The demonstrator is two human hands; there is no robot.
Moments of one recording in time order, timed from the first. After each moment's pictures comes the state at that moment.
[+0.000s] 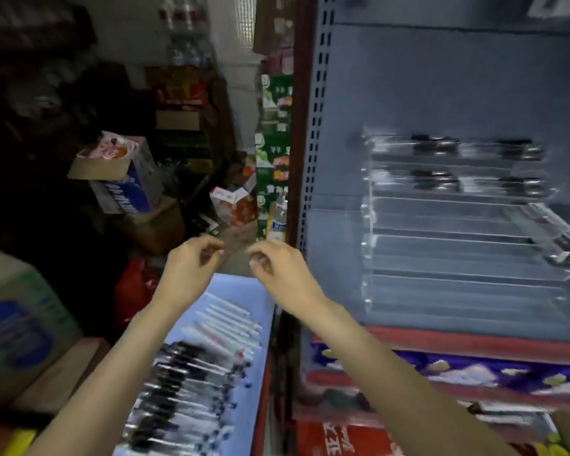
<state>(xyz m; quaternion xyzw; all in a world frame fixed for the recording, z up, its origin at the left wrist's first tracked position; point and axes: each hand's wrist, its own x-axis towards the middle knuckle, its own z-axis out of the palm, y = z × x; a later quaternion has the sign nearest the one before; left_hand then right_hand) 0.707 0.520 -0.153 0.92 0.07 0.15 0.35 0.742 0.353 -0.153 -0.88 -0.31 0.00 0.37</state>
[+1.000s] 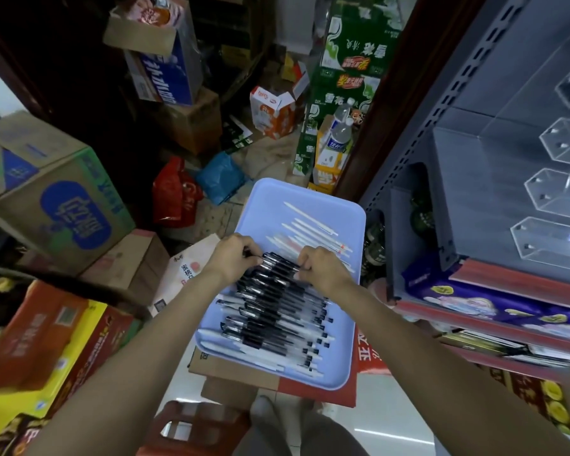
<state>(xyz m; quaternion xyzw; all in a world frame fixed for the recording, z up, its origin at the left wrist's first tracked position) 0.649 0.660 -0.323 0.91 0.12 -0.10 0.40 0.697 0.469 -0.308 -0.92 -0.18 0.28 0.21</state>
